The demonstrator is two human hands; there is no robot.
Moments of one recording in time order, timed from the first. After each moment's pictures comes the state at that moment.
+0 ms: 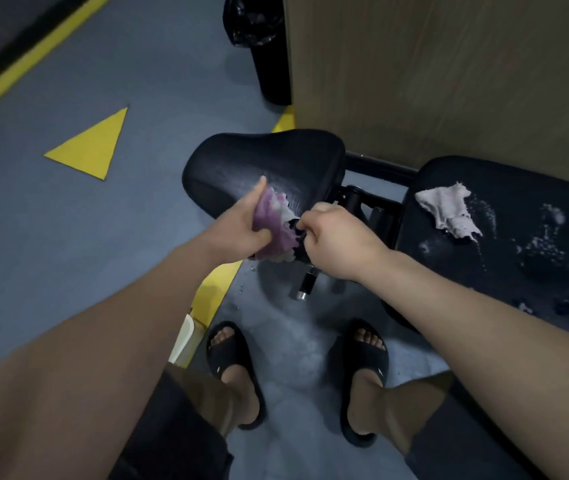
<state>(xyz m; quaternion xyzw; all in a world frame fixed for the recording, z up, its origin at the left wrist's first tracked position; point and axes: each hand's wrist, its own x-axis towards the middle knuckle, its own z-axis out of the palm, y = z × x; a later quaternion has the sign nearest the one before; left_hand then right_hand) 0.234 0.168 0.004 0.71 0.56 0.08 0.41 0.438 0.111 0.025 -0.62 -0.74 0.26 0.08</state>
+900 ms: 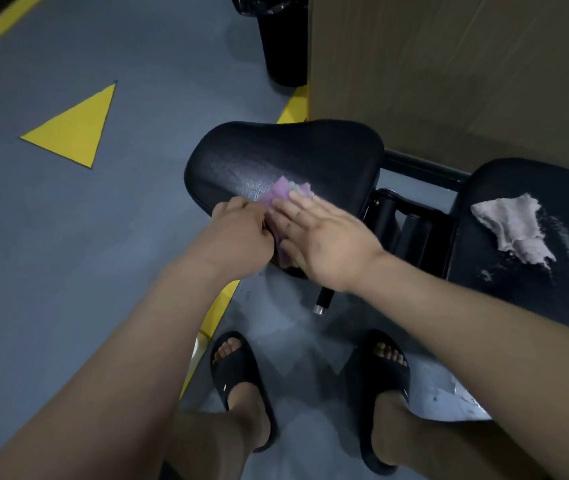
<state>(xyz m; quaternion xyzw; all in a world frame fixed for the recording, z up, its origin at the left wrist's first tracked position) 0.222 0.191 0.021 0.72 0.63 -0.05 0.27 0.396 0.172 -0.034 -0.50 -0.86 0.12 -0.01</state>
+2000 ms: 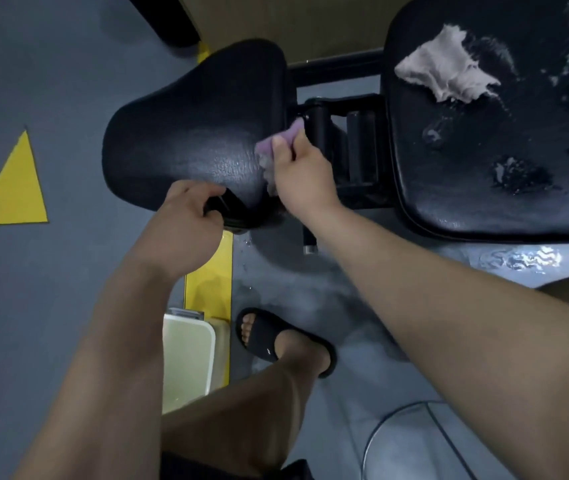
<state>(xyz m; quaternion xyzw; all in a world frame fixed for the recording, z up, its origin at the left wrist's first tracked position) 0.227 0.175 0.004 0.77 0.57 -0.04 0.27 0.391 0.147 -0.073 -0.76 -0.27 0.38 0.44</state>
